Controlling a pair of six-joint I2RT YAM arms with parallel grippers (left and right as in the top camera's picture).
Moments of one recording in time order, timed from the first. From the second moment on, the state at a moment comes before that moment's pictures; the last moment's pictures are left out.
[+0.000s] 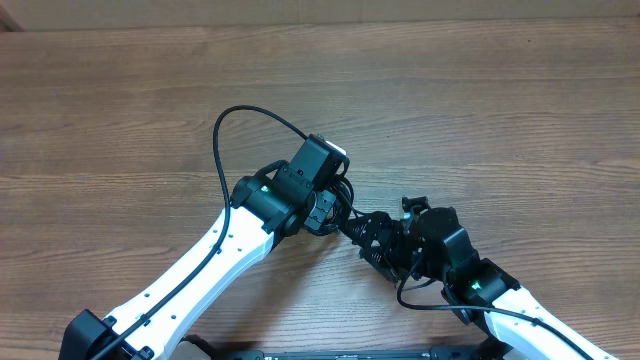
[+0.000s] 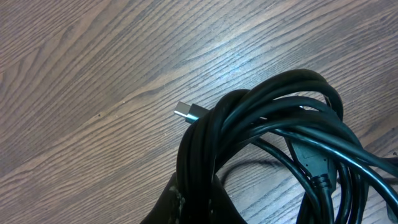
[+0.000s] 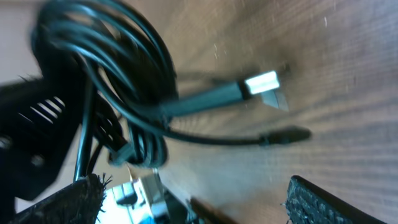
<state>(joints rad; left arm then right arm) -0.66 1.46 1.13 -0.79 -0.19 -0.08 0.59 1.07 0.35 0.14 -0.46 1.35</state>
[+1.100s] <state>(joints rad) -0.67 1.46 1.13 -0.84 -0.42 -0.43 0.59 1.08 0.35 0.26 -0.54 1.42</state>
